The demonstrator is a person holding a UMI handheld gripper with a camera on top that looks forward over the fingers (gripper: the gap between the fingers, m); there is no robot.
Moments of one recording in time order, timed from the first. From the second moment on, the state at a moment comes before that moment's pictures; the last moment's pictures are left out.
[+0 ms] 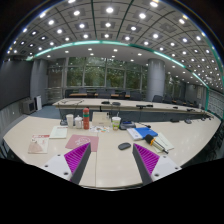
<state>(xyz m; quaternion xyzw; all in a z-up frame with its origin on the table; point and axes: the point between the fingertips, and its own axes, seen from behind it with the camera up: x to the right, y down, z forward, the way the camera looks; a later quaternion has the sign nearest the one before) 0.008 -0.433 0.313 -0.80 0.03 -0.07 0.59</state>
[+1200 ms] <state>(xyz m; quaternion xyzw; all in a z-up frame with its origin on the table) 0.158 -0.112 0.000 -0.89 0.05 -0.02 0.44</state>
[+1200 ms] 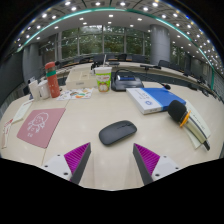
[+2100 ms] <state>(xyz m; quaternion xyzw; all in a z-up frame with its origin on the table) 0.144 0.007 -0.015 -0.90 0.01 -0.03 0.43</state>
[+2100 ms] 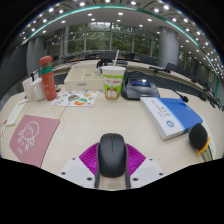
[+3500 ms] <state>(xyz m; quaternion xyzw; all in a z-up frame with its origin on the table) -0.177 -0.144 0.154 -0.89 0.04 -0.06 0.44</state>
